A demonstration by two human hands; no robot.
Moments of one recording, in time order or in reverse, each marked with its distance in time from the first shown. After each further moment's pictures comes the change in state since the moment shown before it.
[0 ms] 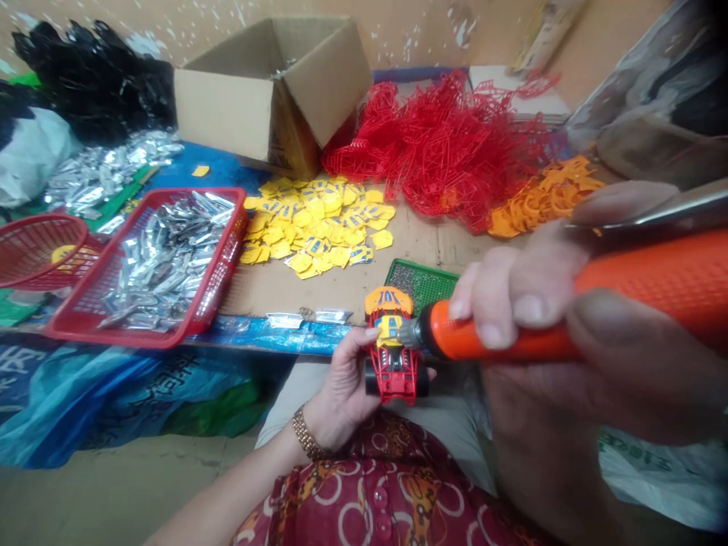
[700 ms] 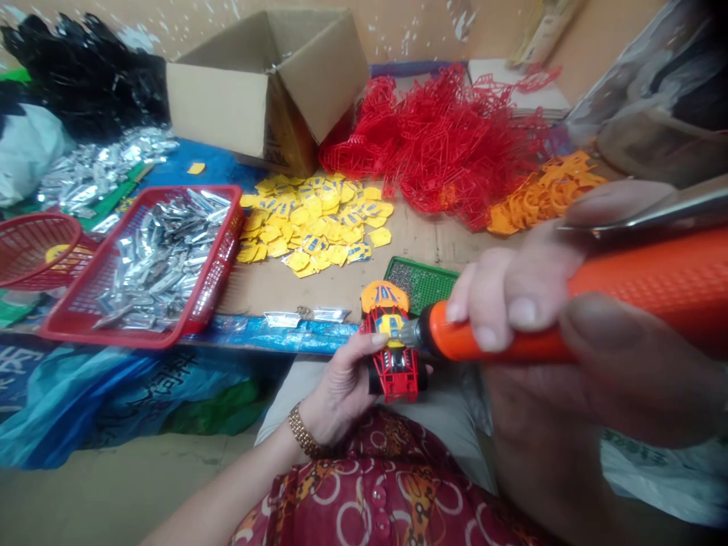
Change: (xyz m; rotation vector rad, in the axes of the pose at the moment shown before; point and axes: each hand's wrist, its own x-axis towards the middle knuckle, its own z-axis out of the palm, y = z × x) left_hand 0.000 -0.003 -0.008 0.148 -0.038 0.030; right_hand -0.003 0.001 -0.010 -0.084 -0.035 -0.002
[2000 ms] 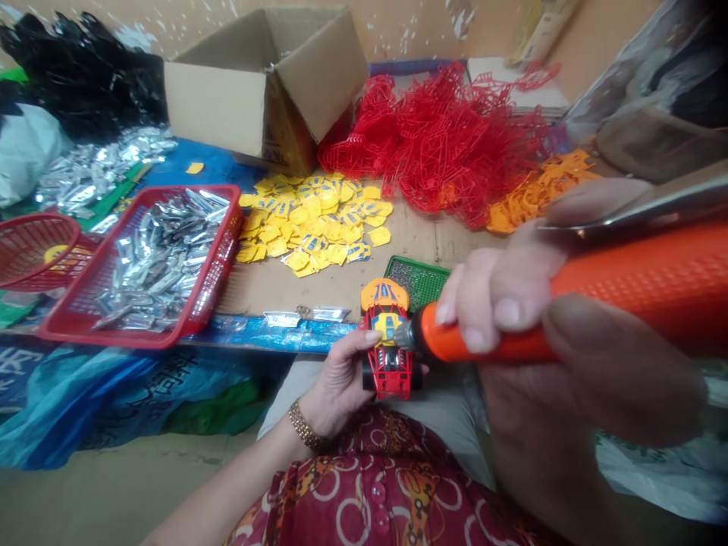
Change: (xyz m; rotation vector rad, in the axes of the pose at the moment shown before) left_hand 0.004 0.006 -0.005 -0.065 -0.046 -0.035; right_hand -0.010 0.000 0.004 0.139 -0.042 0.083
